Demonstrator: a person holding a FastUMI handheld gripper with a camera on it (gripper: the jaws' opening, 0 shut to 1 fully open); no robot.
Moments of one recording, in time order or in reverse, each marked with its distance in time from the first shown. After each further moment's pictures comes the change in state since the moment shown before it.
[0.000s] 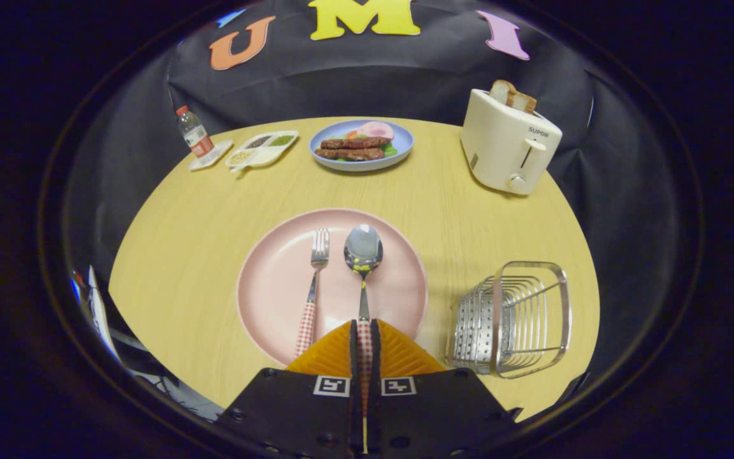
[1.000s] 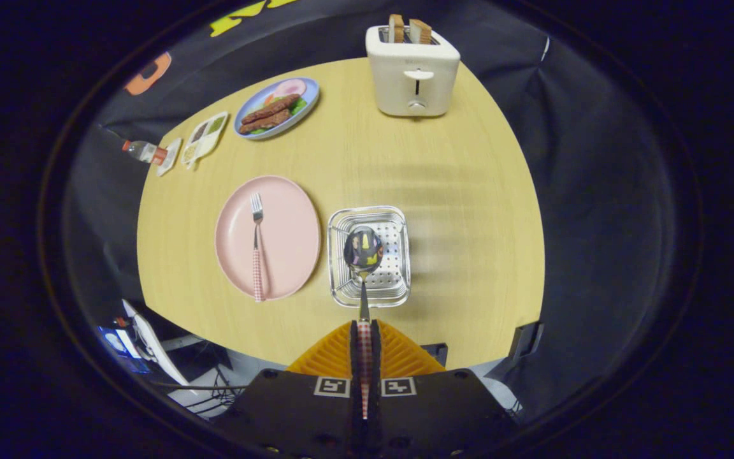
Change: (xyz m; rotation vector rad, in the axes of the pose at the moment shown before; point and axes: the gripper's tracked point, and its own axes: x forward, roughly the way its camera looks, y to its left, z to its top) arm -0.092 -0.117 -0.021 0.232 0.501 -0.023
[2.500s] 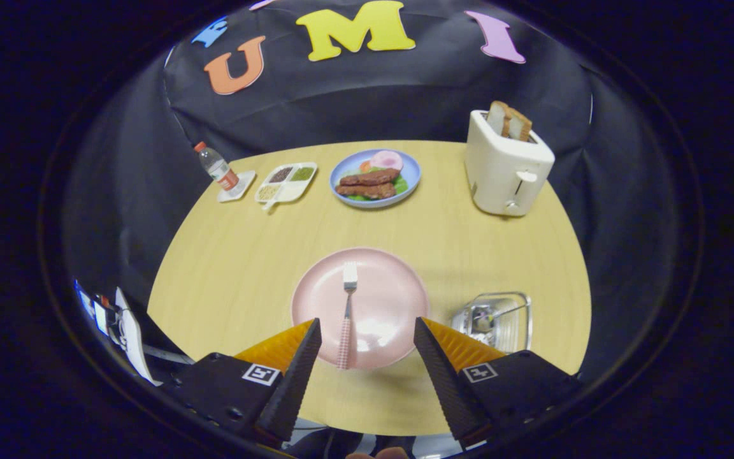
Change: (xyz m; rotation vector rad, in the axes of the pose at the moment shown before) arm 0.022 0.151 0.025 -0.224 -0.482 0.126
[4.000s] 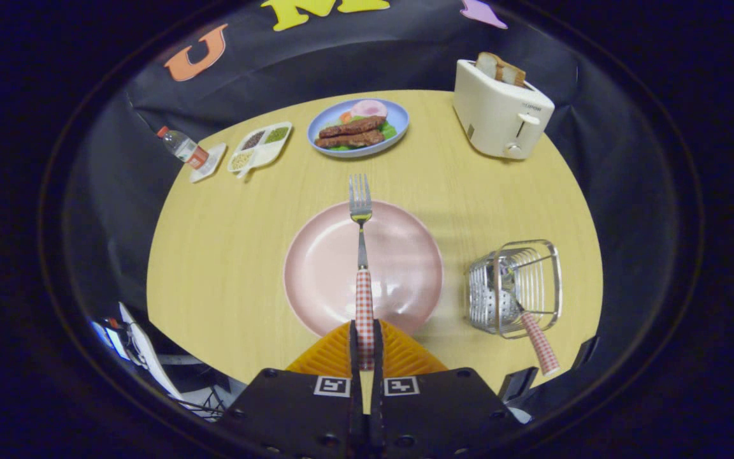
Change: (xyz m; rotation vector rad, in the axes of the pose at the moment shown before) arm -0.014 -0.002 -0.007 0.107 0.204 -0.063
